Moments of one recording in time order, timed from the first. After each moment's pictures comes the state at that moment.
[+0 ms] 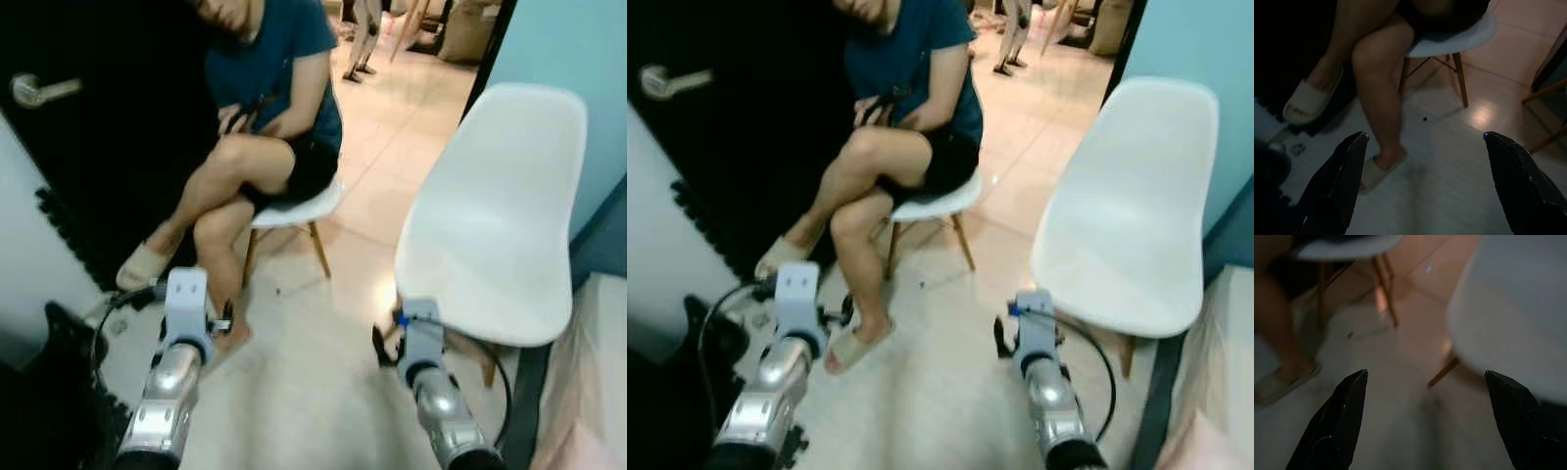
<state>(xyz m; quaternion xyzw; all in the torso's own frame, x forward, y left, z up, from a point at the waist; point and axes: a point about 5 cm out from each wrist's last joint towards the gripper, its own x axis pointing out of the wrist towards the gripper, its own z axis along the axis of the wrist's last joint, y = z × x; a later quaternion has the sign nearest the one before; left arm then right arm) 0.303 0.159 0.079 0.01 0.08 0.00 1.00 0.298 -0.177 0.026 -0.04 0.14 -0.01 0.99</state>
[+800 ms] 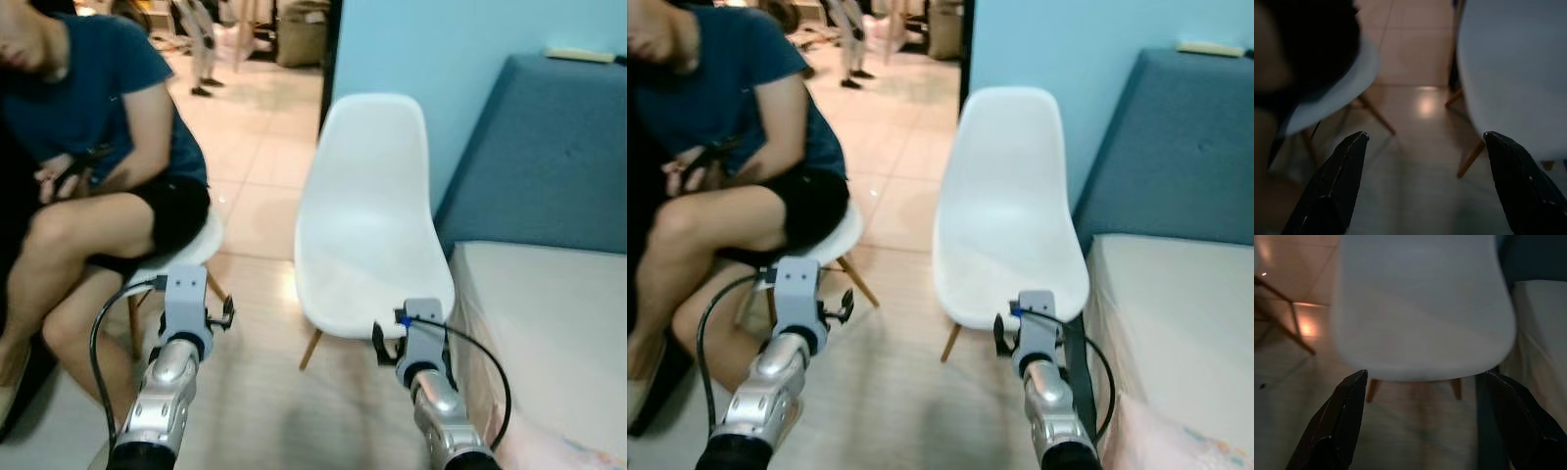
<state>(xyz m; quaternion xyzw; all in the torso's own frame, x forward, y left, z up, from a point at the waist) 0.303 0.167 0.077 0.01 0.09 0.01 1.00 0.294 -0.172 0.022 -0.04 0.15 -0.01 0.99</state>
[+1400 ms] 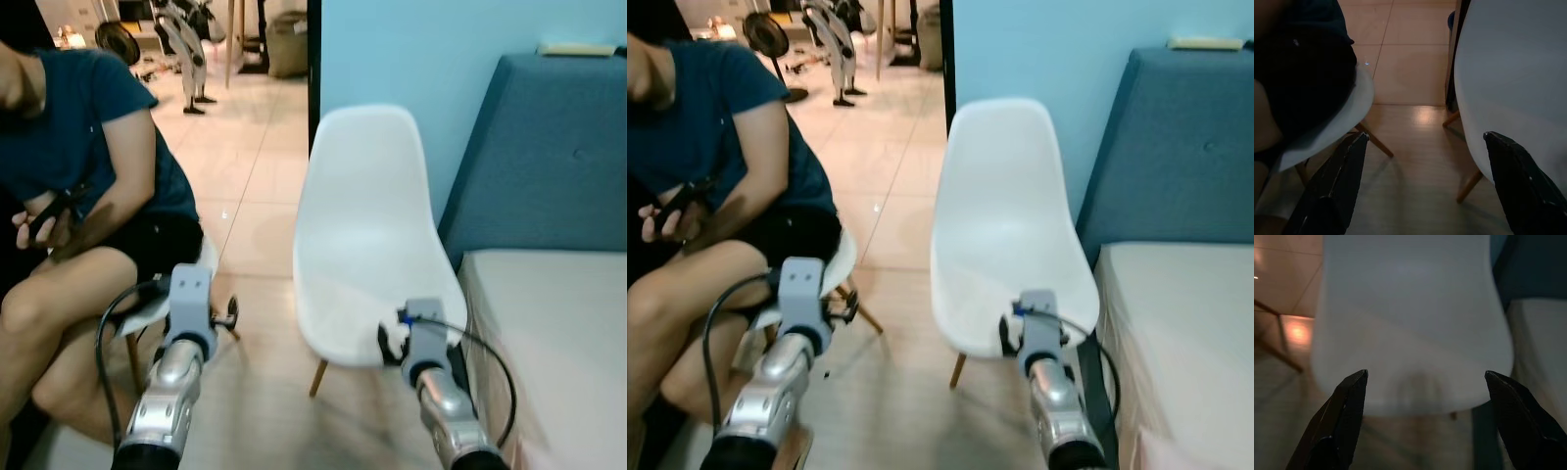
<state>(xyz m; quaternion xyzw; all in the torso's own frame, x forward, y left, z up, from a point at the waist) 0.304 0.157 0.078 0.01 0.09 -0.01 1.00 0.293 -0.182 0.021 -0.05 0.15 -0.03 0.99</state>
